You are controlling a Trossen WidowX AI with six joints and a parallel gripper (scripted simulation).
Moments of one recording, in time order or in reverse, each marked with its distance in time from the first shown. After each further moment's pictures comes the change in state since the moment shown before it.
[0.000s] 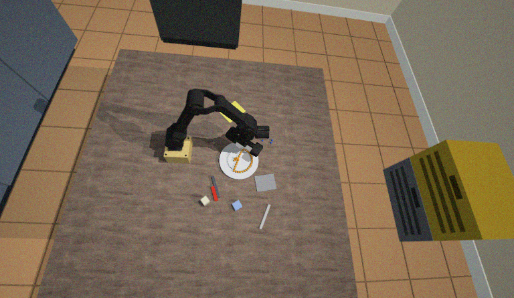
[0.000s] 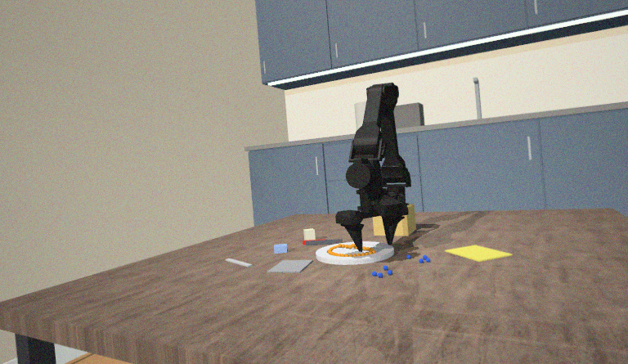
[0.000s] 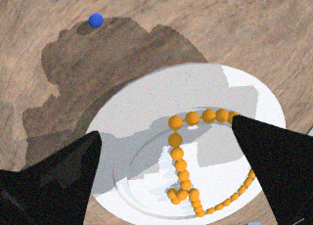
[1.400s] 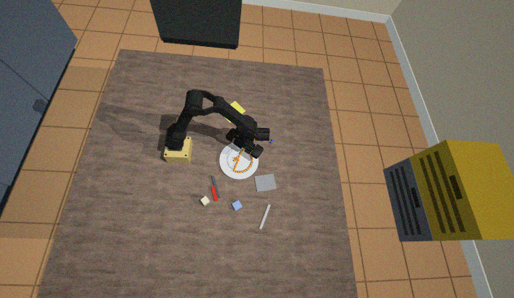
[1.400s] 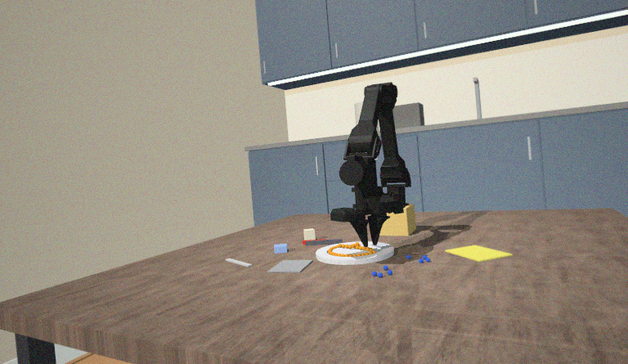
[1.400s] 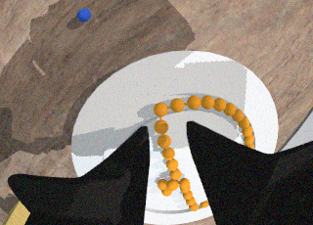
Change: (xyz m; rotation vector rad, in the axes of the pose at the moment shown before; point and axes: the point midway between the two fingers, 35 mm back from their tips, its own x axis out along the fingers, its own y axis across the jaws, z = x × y) arm -0.006 -0.008 -0.009 0.015 -0.008 -0.012
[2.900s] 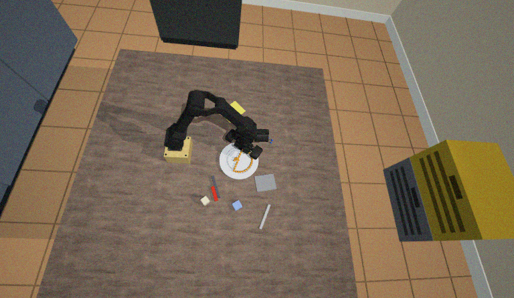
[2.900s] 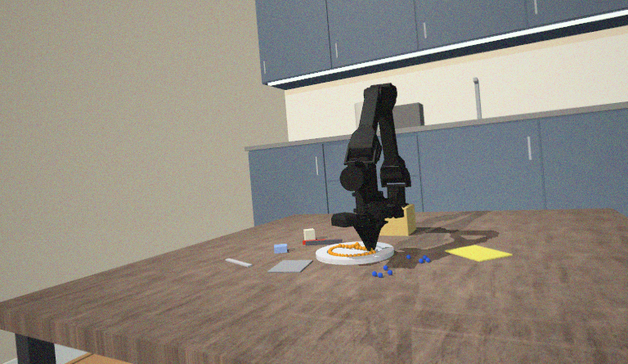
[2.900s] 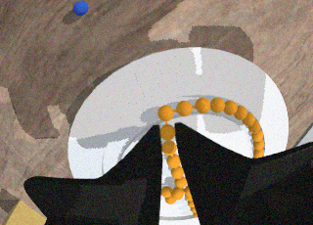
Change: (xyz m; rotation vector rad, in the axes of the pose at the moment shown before) arm 0.012 0.003 -0.002 -0.001 0.007 0.009
